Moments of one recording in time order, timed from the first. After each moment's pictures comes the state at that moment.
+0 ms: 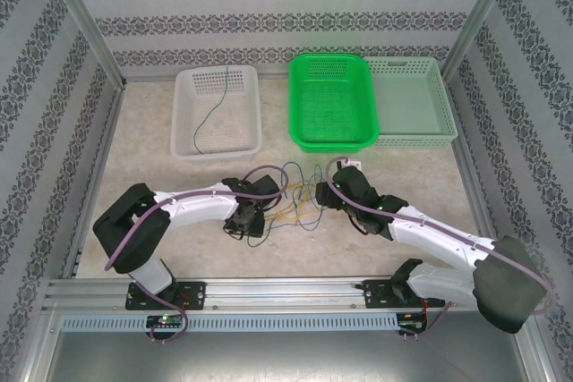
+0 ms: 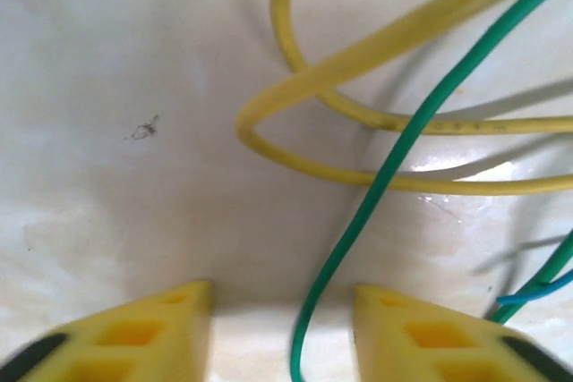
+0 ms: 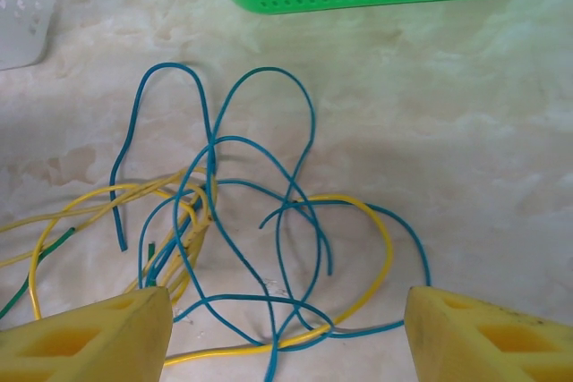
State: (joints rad) left arm -0.83 1.64 0.90 -0.77 -0.03 -0.76; right arm 0.69 1.11 0.54 -0.23 0.22 0.62
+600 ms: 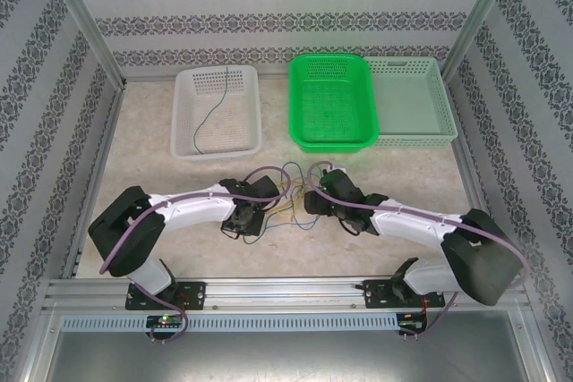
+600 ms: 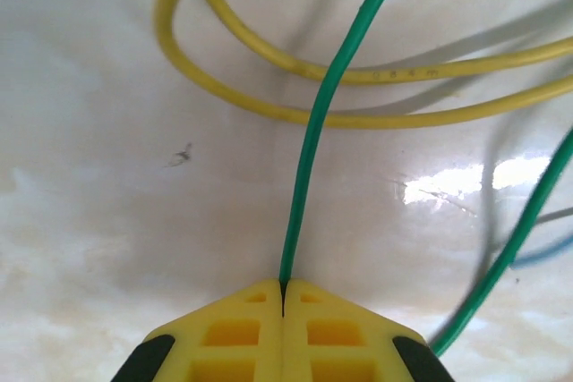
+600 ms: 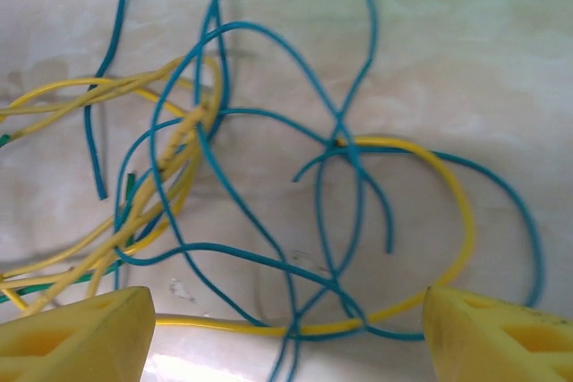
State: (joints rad) left arm -0.84 1.58 0.89 -0.79 -0.12 -0.64; right arm 0.72 1.34 0.55 -0.12 0.11 0.62
